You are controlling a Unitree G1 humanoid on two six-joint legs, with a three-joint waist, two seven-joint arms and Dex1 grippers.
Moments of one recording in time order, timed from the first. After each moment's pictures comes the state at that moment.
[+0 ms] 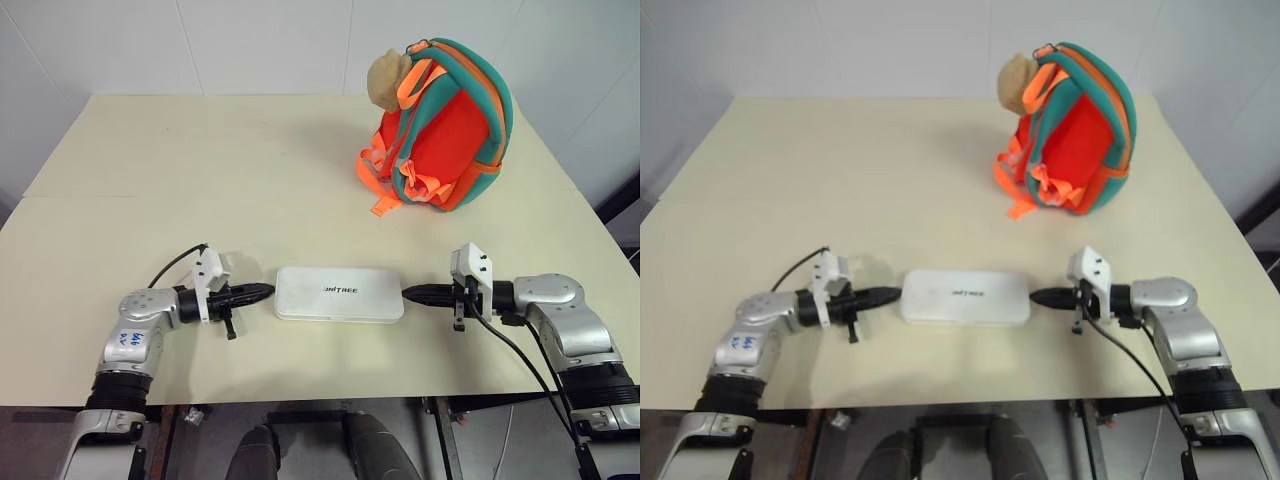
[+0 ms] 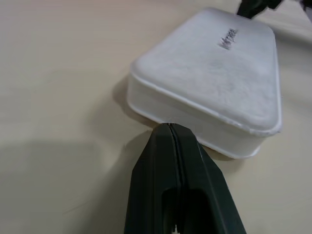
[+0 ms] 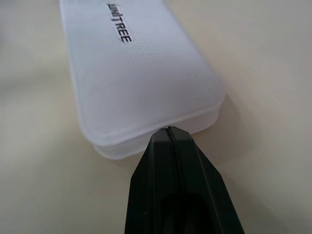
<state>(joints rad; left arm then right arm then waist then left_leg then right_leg) -0.40 0.57 0.06 0.28 -0.32 0.22 -1.13 -0.41 -0.72 0.03 0.15 0.34 0.29 1.28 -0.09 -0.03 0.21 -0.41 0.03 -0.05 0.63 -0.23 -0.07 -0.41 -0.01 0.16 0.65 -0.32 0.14</state>
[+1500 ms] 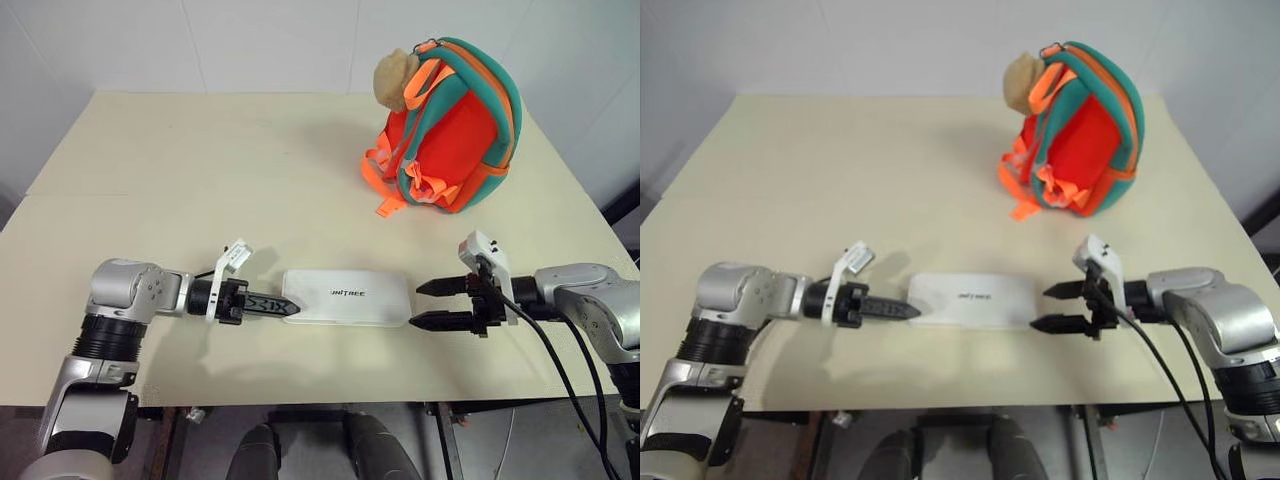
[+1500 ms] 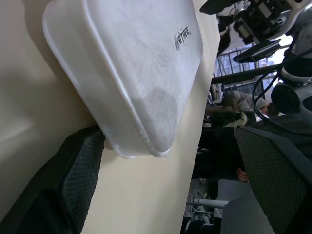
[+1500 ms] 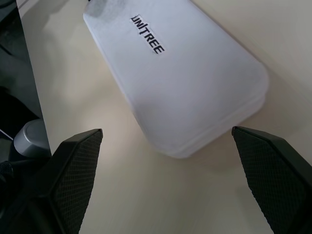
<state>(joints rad) -0.66 0.62 -0.06 0.16 -0.65 1.45 -1.04 -0.44 -0.91 0.05 -0.15 0.57 0.92 1.17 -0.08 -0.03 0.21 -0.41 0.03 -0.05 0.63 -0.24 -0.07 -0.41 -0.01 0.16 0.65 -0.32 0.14</state>
